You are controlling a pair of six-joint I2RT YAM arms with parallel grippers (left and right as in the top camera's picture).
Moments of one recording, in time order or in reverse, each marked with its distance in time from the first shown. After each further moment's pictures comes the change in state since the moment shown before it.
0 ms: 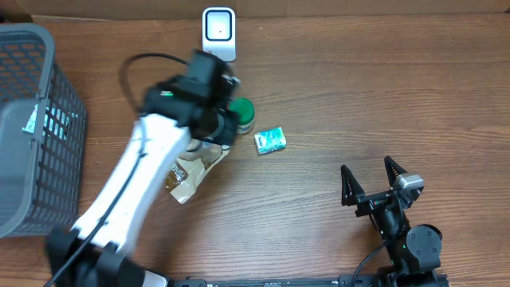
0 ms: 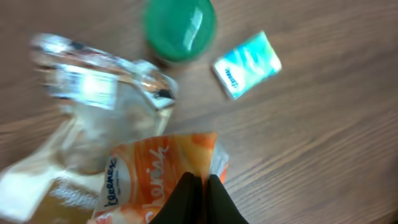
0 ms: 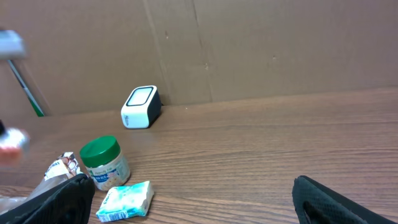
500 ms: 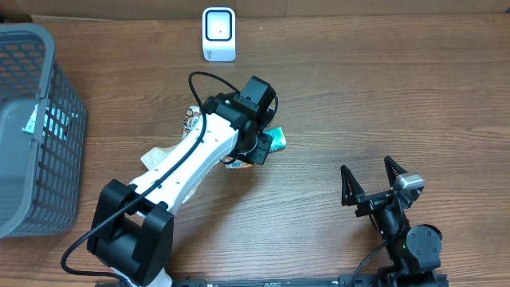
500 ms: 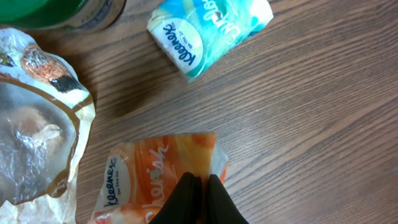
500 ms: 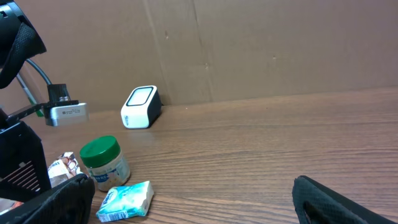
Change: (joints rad) left arm -0.162 0.184 -0.067 0.092 -0.019 -0.063; right arm 0.000 0.000 0.000 0.000 0.000 0.000
